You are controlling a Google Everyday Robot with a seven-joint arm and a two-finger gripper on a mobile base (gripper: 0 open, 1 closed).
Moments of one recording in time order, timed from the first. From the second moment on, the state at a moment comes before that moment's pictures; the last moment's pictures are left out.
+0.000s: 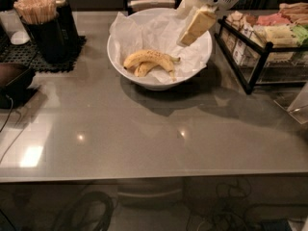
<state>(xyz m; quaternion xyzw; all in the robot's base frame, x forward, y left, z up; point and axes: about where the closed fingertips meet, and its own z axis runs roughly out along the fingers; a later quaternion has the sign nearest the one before) 0.622 -0.073 0.997 -0.70 0.65 0.06 0.30</state>
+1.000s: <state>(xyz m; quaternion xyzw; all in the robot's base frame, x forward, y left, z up) 0.671 -0.045 0.924 -0.69 0.65 0.12 0.29</state>
